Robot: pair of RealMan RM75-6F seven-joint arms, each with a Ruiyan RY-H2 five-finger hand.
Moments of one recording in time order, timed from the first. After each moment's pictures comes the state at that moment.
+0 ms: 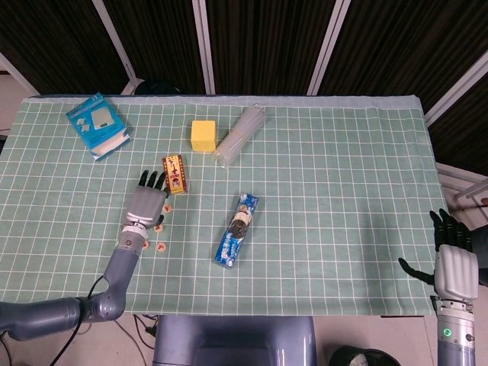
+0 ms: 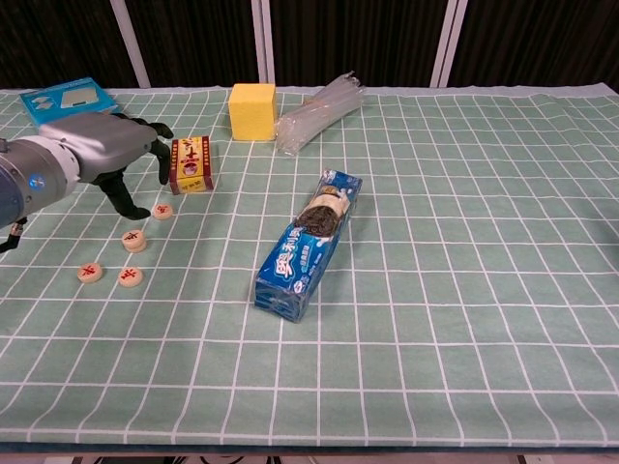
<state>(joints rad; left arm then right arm) -0.80 -1.63 -0.20 -1.44 0.74 1.06 0.91 0.06 -1.27 0.18 -1.70 -1.28 1.53 -0.19</state>
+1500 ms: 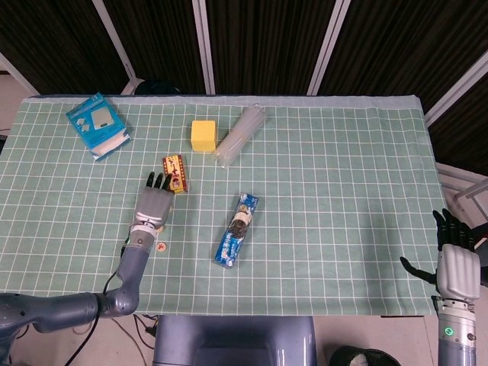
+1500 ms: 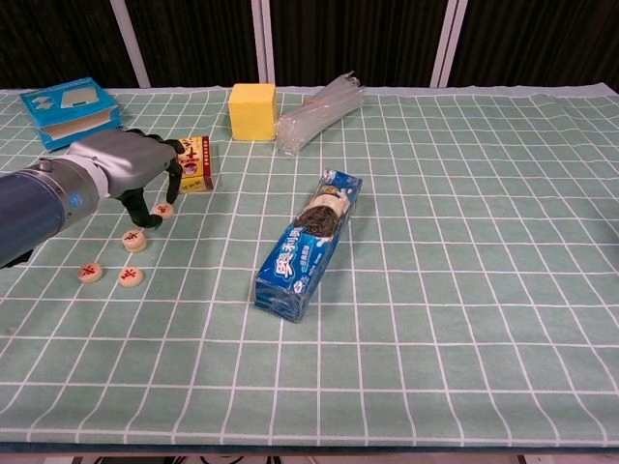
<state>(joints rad) -0.86 -1.72 -0.16 -1.32 0.67 1.07 0.94 0.06 -1.27 0.19 -1.71 -1.26 1.52 -0.17</state>
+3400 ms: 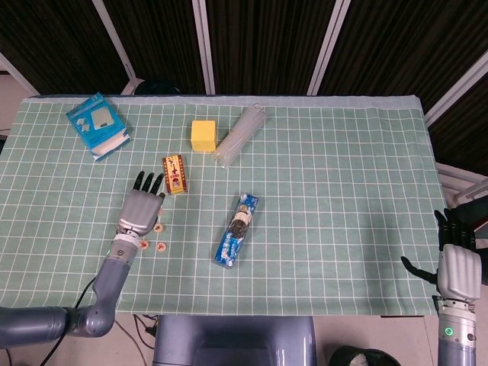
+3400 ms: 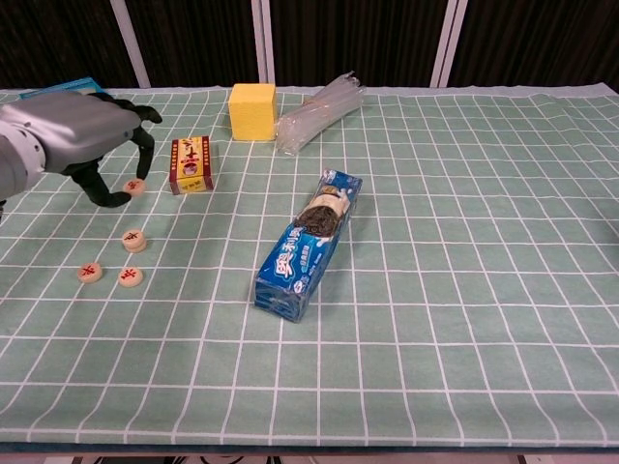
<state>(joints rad) -0.79 -1.51 -0.09 -1.65 0.78 1.21 0.93 0.06 -1.27 0.19 -1.70 -1.26 1.53 -0.18</state>
